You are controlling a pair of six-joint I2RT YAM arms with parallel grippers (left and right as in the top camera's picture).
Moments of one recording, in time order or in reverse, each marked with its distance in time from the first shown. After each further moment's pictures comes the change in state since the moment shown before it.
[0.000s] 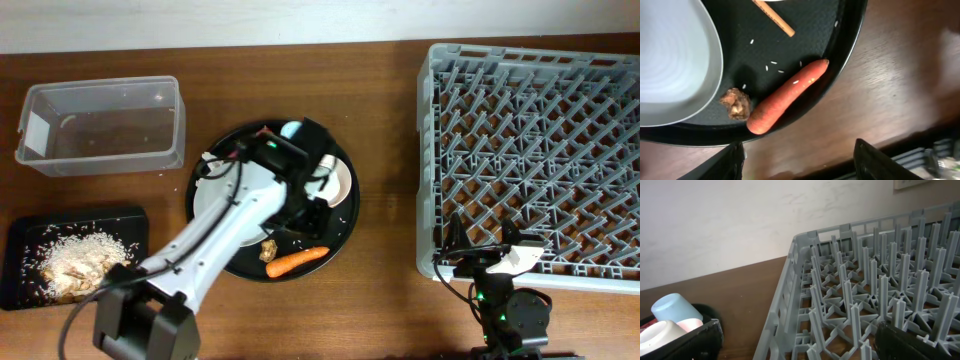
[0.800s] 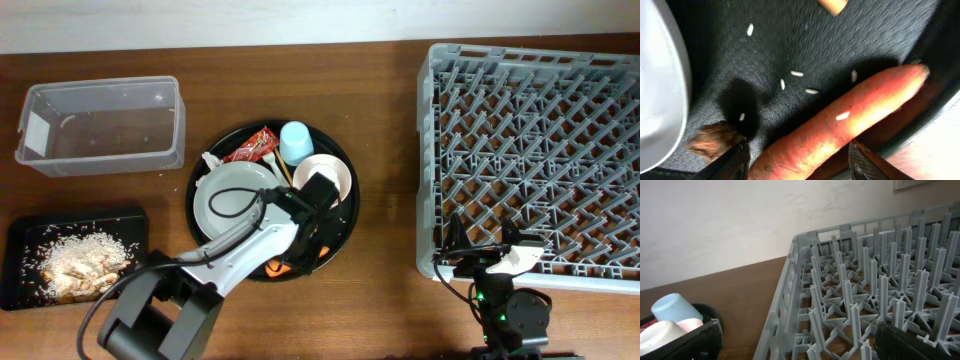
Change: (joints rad) left arm -0.060 0.003 -0.428 0.412 -0.164 0.004; right arm 0.000 0.000 0.000 0.000 0.000 0.001
